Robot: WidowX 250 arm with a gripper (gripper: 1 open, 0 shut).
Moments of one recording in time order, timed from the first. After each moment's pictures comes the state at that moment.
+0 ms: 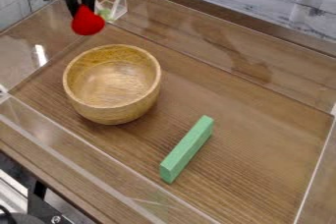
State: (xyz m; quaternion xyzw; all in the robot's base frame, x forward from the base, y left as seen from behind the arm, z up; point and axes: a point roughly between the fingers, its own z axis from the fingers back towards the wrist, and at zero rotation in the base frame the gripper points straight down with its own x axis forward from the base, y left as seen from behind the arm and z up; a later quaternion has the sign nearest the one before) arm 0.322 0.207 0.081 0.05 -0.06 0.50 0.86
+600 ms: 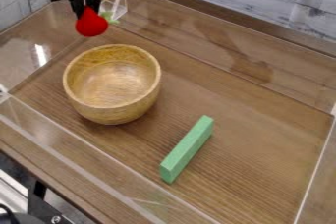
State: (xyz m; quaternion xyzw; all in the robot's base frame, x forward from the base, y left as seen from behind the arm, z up) arm 0.332 0.202 0.082 0.08 -0.08 0.51 0.85
